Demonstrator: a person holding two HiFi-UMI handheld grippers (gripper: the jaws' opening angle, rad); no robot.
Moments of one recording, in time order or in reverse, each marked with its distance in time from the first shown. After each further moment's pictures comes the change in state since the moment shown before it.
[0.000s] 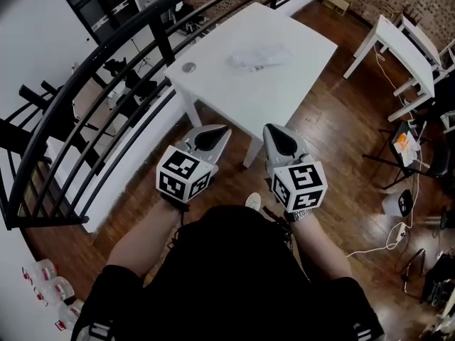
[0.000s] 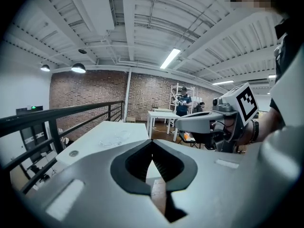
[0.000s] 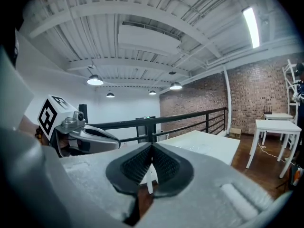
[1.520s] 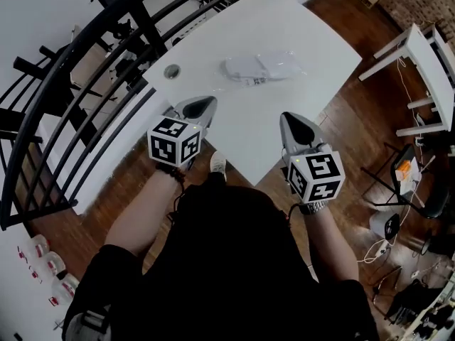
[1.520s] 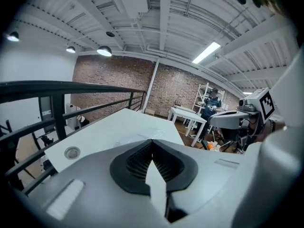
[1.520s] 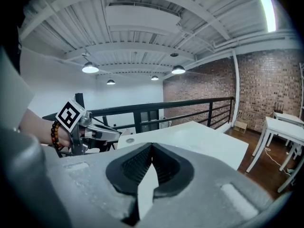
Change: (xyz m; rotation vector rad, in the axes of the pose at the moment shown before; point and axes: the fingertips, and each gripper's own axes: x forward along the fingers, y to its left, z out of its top) left arm 0.168 0.200 -0.012 -0.254 0.077 0.191; right arm 0.163 -0.158 -0.006 -0.033 0.199 0.058
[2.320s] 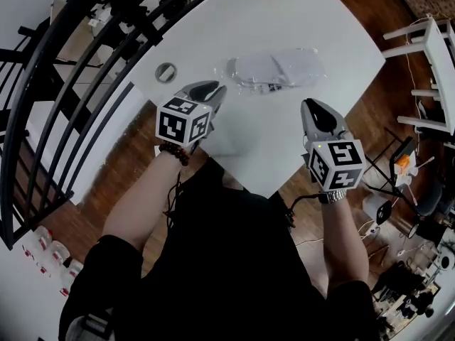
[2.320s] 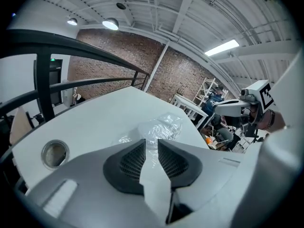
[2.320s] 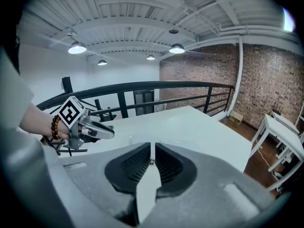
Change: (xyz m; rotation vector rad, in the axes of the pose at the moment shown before) left arm 0.106 0.105 -0.035 -0.127 0.210 -0.072; right arm 0.120 -0.067 -0.005 -0.016 0.244 -0.061
